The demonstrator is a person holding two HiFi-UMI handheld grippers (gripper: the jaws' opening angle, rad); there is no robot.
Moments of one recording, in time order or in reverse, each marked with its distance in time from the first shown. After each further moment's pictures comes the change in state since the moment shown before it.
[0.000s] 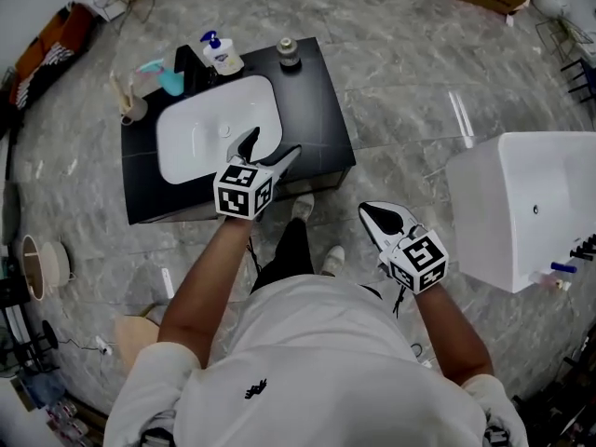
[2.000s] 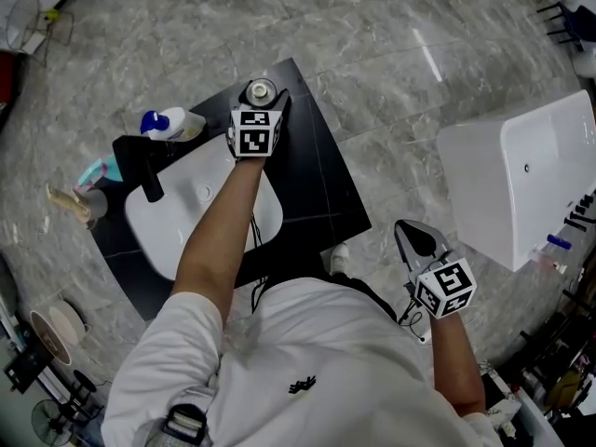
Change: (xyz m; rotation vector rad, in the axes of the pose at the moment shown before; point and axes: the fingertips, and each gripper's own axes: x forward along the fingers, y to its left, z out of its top) left arm 0.352 0.221 0.021 0.093 0.119 0.032; right arm 0.097 -0.171 0.026 0.302 0.203 -0.361
